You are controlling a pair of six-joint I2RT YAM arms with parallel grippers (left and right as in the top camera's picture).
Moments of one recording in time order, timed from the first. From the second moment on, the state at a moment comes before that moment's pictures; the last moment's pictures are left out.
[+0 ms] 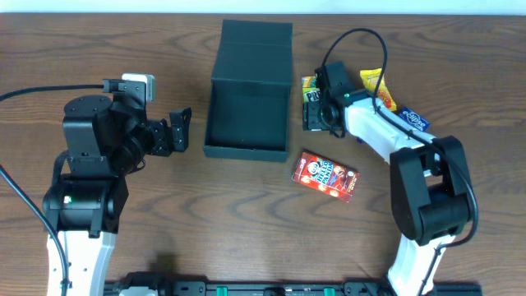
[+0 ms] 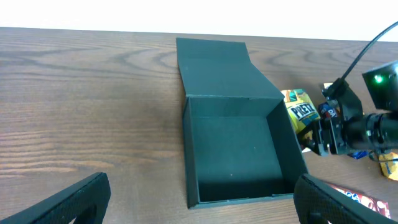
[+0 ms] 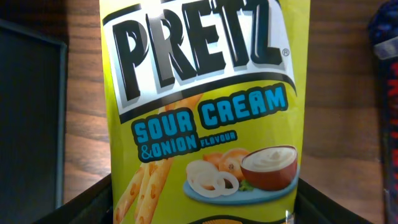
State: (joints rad) left arm -0.02 1.01 1.08 -0.66 0.28 -0.06; right arm 0.32 2.01 1.34 -0.52 0.02 0.31
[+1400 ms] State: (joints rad) left arm -0.02 0.75 1.09 -0.68 0.28 -0.06; right arm 0.74 2.17 1.85 -0.84 -0.02 0.73
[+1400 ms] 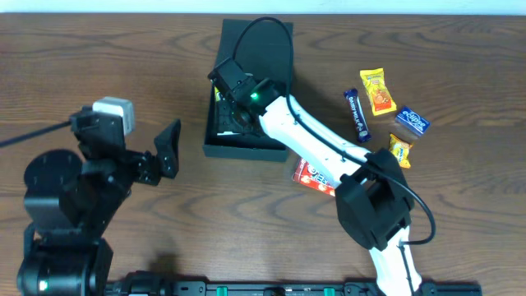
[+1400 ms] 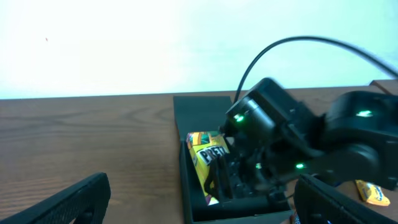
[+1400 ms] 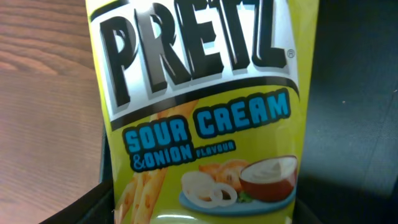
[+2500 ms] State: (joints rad) left arm -0.02 0.74 1.10 -0.77 0.28 -0.06; right arm 0.78 2.05 1.90 -1.05 0.02 0.75
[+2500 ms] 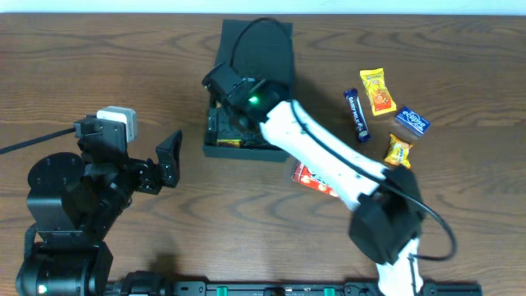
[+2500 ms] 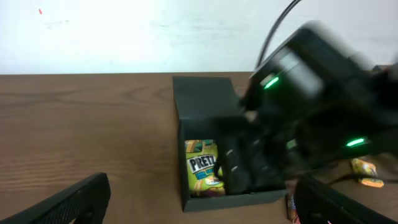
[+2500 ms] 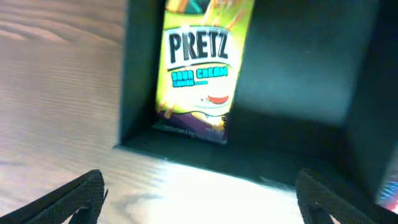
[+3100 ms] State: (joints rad) left arm -0.02 0.74 1.10 -0.77 0.28 -0.06; right arm 0.57 1.99 1.79 -1.16 0.10 0.72
